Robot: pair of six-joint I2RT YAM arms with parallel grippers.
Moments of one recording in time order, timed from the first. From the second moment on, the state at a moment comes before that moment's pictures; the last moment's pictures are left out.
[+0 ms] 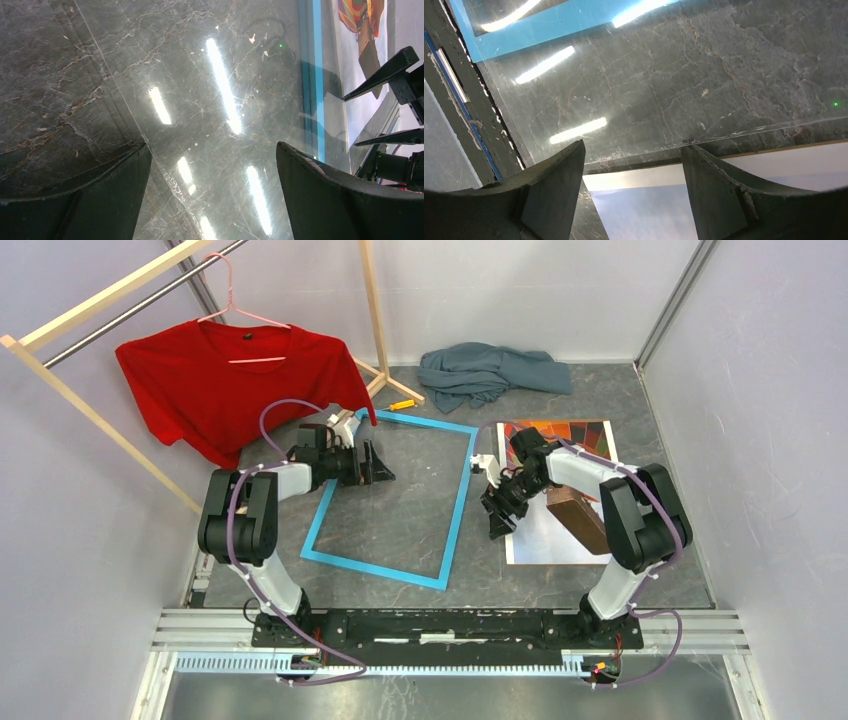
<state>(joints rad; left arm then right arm) -0.09 1.74 0.83 0.09 0.74 -0.23 0.36 1.72 1.02 -0.73 -0.68 -0.63</state>
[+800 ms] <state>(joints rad) -0.04 1.68 0.82 0.09 0.77 -0.26 0.41 1.77 1.06 -0.71 -0.67 -0.61</state>
